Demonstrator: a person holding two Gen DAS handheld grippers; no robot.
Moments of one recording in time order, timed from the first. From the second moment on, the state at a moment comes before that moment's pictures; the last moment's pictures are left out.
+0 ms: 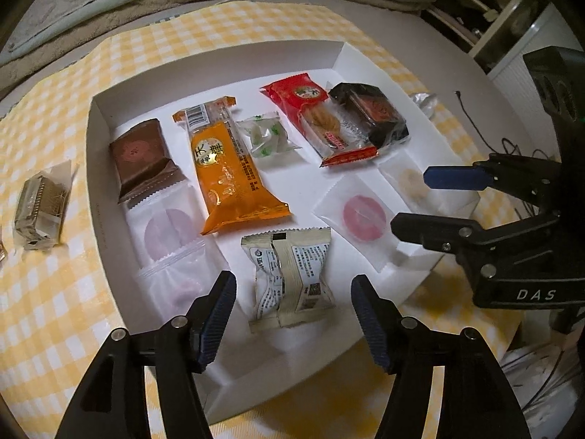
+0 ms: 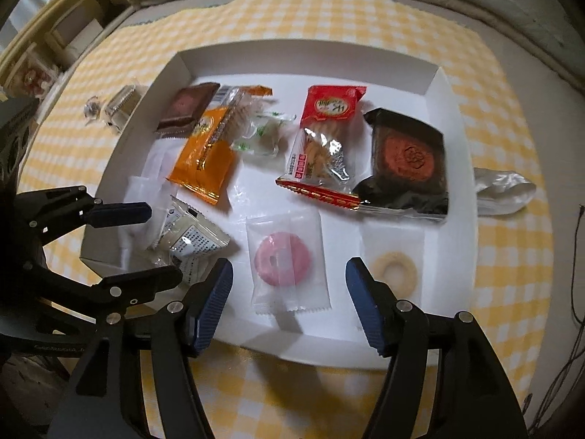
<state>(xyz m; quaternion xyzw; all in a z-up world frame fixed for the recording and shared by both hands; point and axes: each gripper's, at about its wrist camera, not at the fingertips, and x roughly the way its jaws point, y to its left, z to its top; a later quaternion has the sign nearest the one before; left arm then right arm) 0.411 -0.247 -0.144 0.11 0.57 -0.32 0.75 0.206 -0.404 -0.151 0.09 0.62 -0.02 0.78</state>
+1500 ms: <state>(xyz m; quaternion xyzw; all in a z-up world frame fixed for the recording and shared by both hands) 0.354 -0.096 0.001 0.06 0.43 -0.27 0.86 0.173 -0.379 -0.034 0.11 0.47 -0.10 0.87</state>
